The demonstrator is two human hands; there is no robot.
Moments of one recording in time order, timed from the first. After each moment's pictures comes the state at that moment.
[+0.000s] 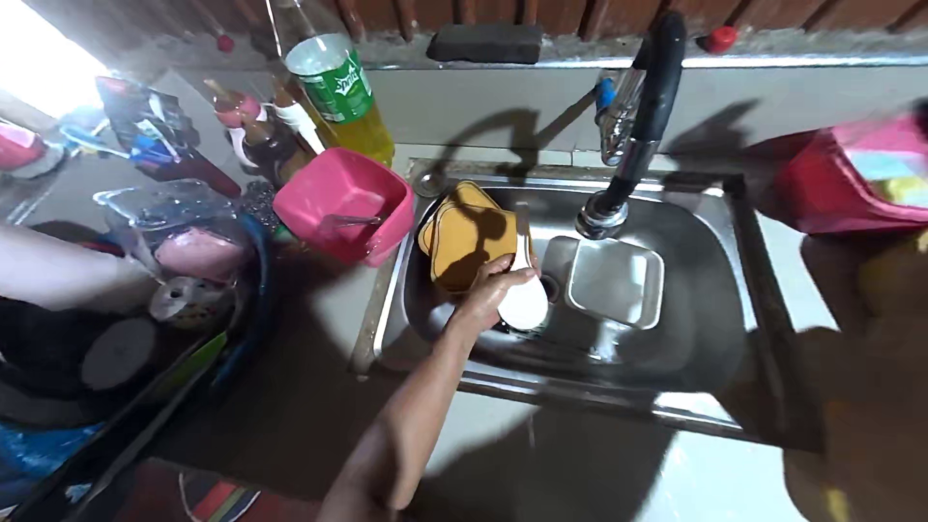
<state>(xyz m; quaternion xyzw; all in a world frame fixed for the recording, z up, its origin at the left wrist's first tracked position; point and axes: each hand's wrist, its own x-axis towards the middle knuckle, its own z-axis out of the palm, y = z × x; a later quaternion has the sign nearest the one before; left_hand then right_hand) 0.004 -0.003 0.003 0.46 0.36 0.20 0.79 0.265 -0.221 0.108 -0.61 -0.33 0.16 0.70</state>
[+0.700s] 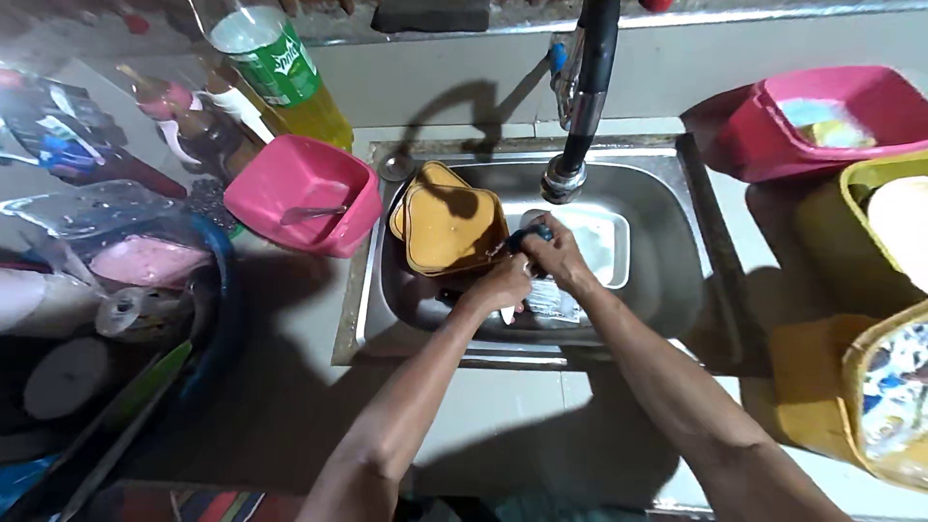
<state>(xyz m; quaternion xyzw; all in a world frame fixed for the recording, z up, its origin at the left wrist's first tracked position) 0.037 -0.028 0.012 0.72 0.38 -0.12 0.56 0.168 -0.079 -0.020 -0.67 -0.33 0.40 0.53</state>
